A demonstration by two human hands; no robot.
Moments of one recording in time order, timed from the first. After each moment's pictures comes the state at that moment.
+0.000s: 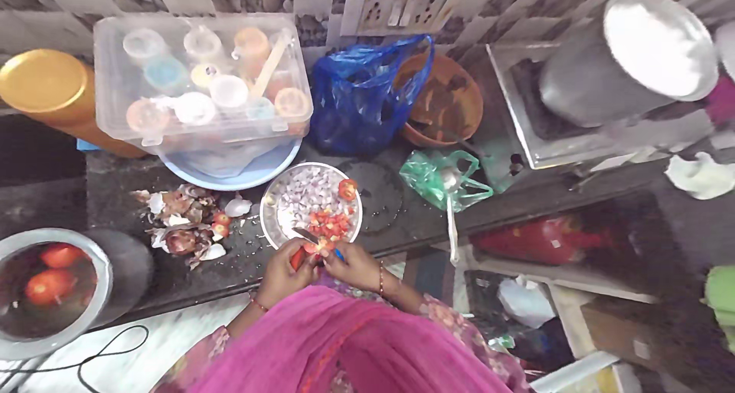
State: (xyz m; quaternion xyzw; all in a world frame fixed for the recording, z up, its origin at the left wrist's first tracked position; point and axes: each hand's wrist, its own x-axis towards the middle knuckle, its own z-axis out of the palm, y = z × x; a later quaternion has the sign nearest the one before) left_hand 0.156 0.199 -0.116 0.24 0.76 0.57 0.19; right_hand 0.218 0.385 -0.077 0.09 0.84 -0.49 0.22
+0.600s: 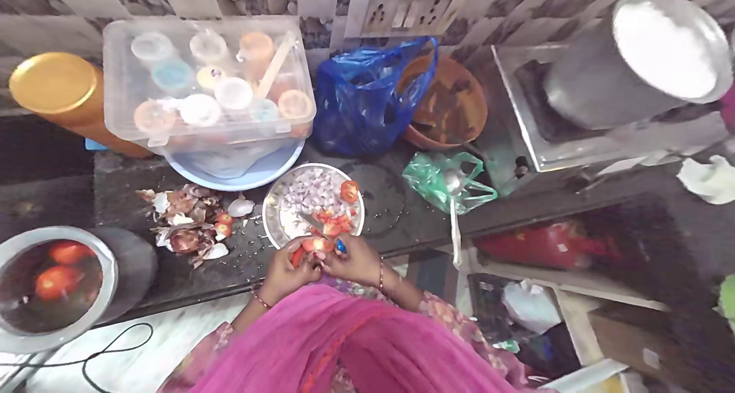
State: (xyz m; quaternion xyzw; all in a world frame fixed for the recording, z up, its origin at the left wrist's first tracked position) left_hand 0.155 0.204 -0.119 0.19 0.65 0.69 0.26; right_hand 0.211 0.389 -0.075 0.12 0.86 -0.45 0.20
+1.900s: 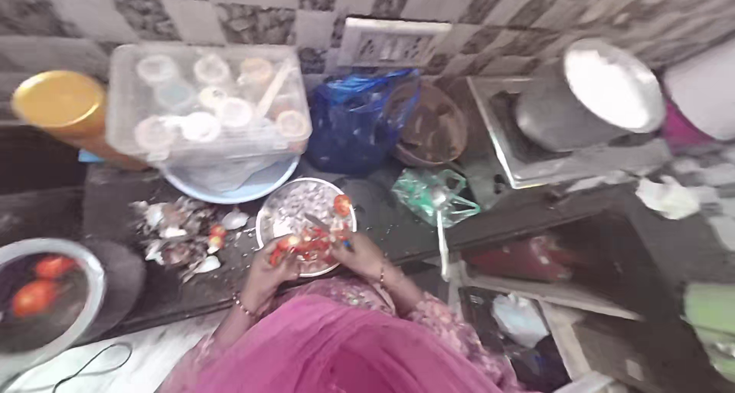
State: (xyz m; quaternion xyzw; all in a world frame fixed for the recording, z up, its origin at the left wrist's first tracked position) left_hand 0.137 0.195 -0.126 0.10 0.59 0.76 0.25; right_hand 0.192 0.416 -0.069 0.14 0.87 -0.42 0.21
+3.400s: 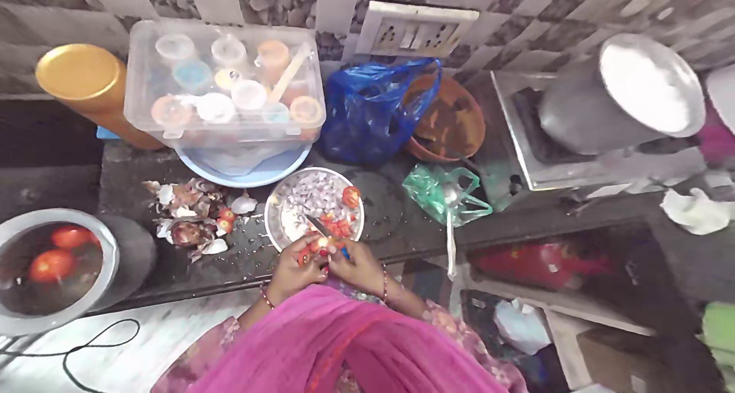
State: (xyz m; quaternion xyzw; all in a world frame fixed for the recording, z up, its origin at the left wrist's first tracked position) left_hand 0.166 0.222 -0.111 0.17 0.53 0.80 0.24; right_hand 0.219 0.386 -0.069 0.09 0.83 -0.53 0.11
